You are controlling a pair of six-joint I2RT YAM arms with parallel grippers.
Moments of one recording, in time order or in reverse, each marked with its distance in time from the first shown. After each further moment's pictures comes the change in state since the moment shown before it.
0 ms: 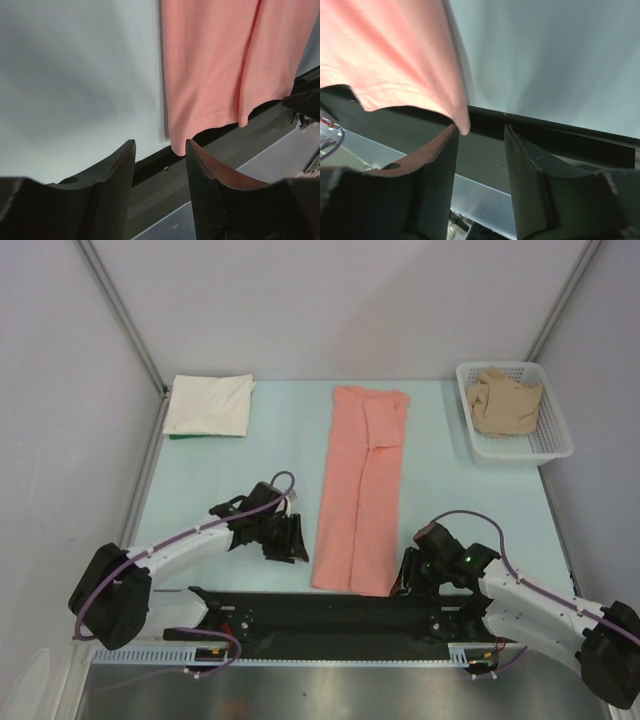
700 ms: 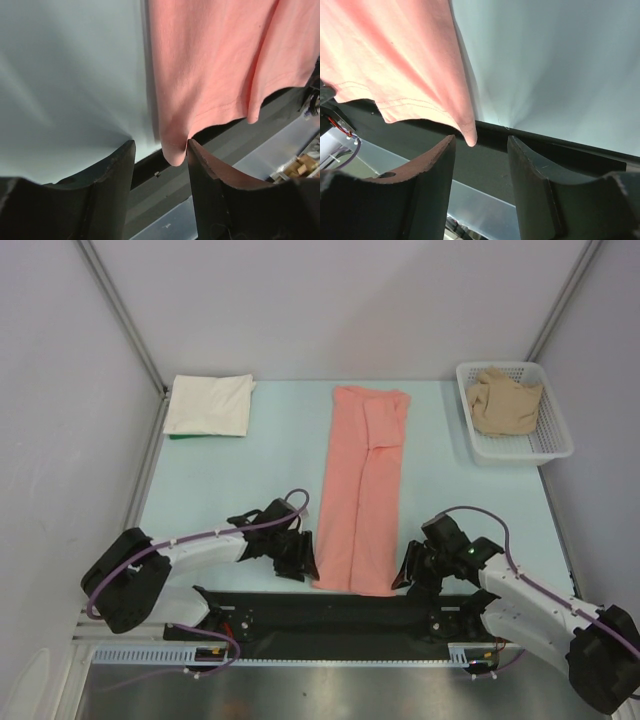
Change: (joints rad) left arm -0.140 0.126 -0.083 0.177 0.032 -0.132; right arm -0.149 -0.010 0.023 -0.024 -0.077 -0.108
